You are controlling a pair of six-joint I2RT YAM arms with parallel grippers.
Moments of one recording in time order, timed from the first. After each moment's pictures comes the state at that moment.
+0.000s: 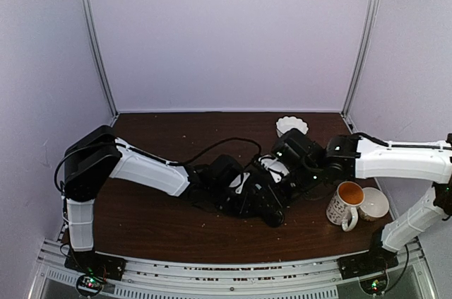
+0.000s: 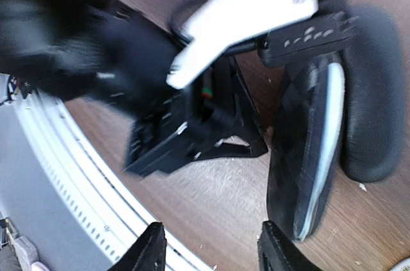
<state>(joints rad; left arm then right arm) -1.07 2.03 1.20 0.01 0.33 -0.70 1.04 1.43 1.07 -0.67 -0.12 0.44</state>
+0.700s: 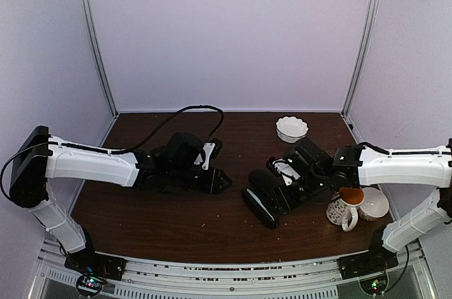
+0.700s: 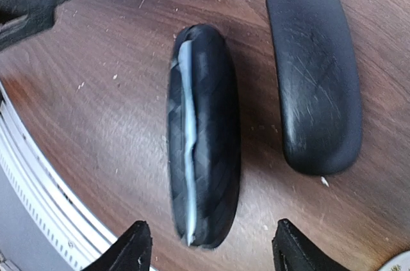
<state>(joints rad) -0.99 1.62 0.98 -0.01 0.10 -0.60 0.95 1.35 0.90 -0.58 -0.05 0.45</state>
